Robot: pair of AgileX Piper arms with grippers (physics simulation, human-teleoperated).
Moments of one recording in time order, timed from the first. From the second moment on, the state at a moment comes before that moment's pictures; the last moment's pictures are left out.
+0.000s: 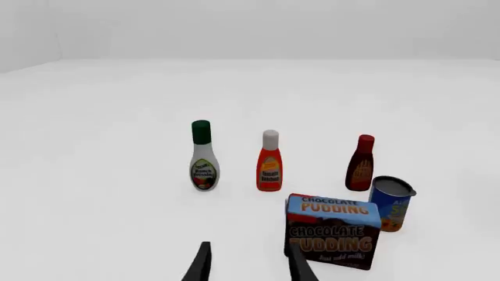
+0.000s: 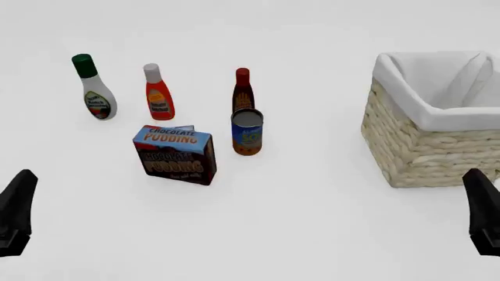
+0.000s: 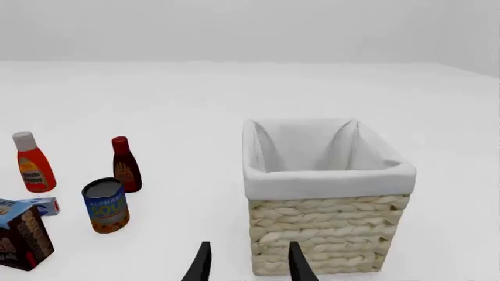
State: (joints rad) left arm 0.00 0.00 0.00 0.00 0.00; right arm 0.01 0.00 0.00 -0.01 0.00
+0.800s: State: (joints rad) left arm 0.00 0.00 0.00 0.00 0.00; right arm 0.02 0.08 -0.05 -0.03 -0.01
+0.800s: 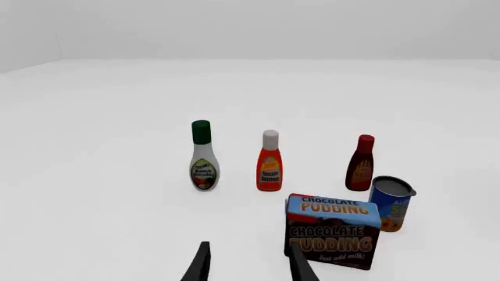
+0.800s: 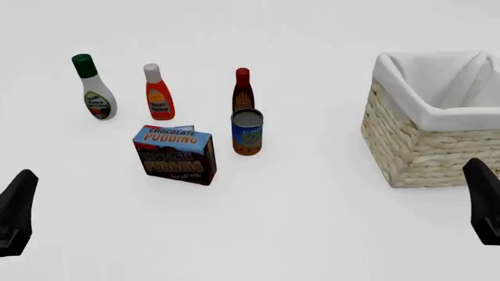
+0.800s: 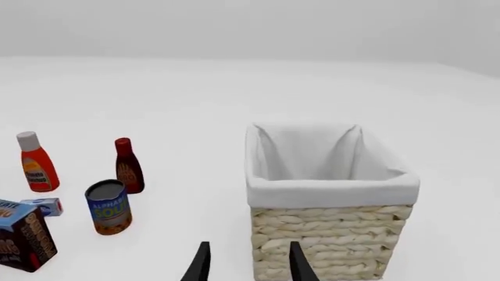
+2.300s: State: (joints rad) left arm 0.00 0.00 0.00 0.00 0.00; right arm 0.29 0.93 -0.93 0.23 -0.05
